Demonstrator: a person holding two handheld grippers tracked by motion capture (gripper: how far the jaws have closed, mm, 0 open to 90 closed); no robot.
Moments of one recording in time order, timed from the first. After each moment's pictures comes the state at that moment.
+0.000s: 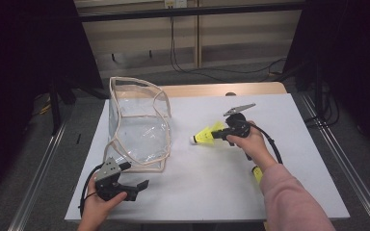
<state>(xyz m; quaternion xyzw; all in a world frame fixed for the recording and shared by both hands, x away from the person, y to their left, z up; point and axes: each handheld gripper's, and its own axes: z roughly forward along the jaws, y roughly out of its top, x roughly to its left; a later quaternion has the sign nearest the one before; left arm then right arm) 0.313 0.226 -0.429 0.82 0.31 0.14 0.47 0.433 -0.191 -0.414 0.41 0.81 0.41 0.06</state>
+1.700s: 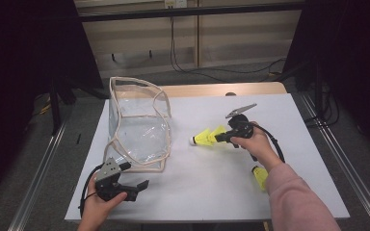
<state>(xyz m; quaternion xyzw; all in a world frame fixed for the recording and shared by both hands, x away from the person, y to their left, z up) 0.312 0.226 -0.429 0.82 0.31 0.14 0.47 0.430 -0.200 -0.414 0.39 0.83 0.39 0.04</state>
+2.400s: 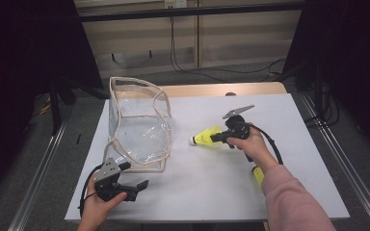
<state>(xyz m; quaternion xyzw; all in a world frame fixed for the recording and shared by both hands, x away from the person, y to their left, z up) 0.312 0.225 -0.429 0.81 0.31 0.14 0.47 0.431 -0.191 -0.419 0.39 0.82 0.41 0.03</state>
